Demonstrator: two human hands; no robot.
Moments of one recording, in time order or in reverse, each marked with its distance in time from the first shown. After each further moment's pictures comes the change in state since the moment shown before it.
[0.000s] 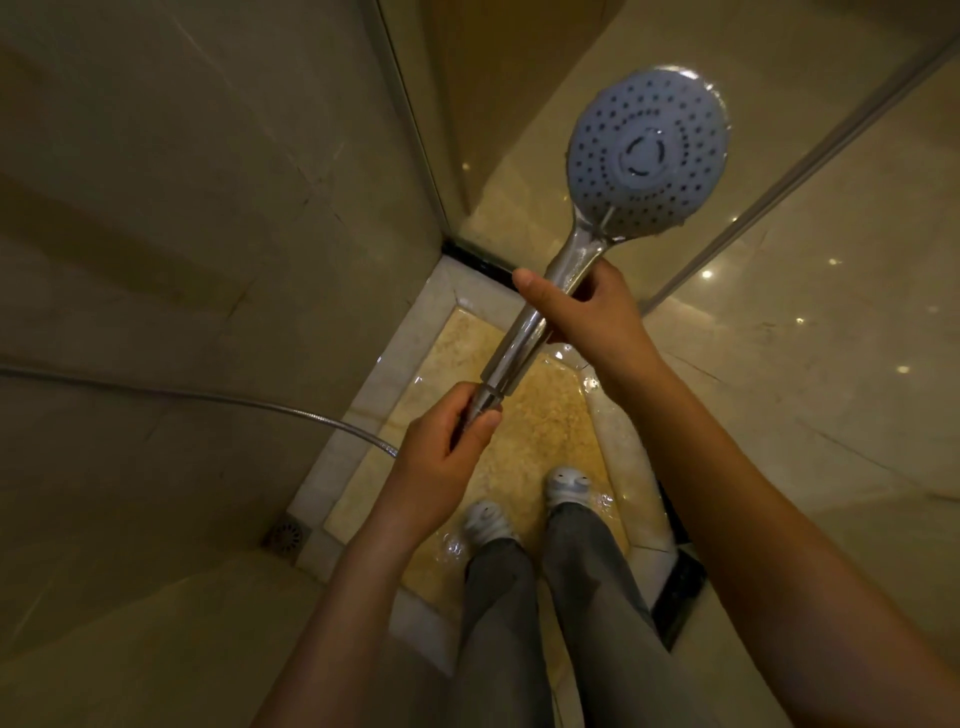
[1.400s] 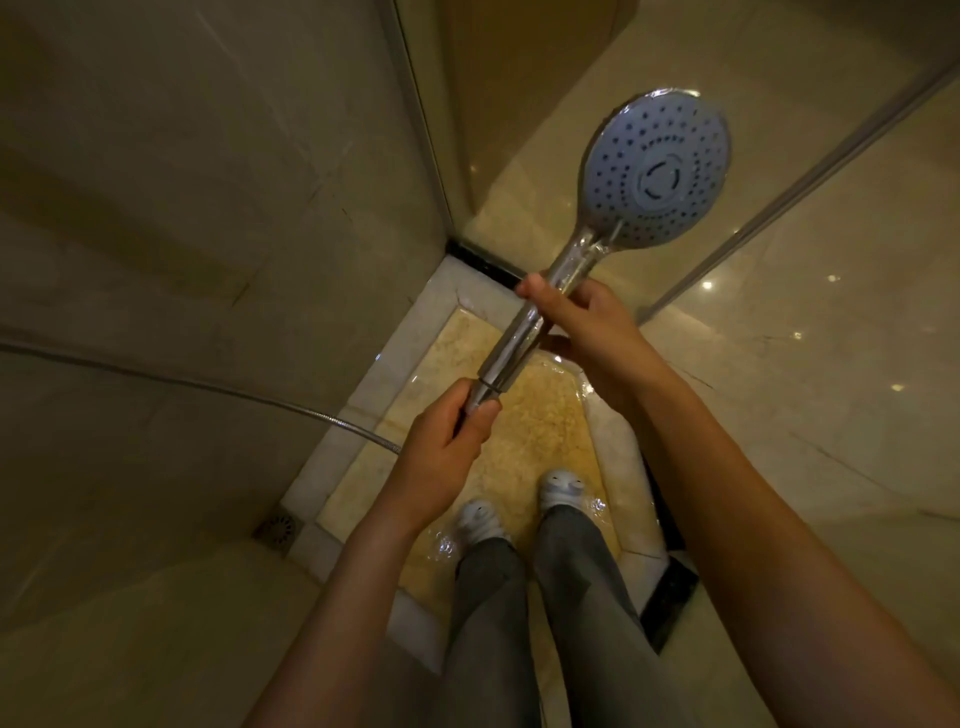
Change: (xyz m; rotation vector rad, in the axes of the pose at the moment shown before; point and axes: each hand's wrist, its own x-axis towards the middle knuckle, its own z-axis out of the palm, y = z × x) left_hand -0.001 0.004 0.005 -0.093 0.040 -0.064; right_hand 0.000 0.005 0.000 0.197 -0.194 0.097
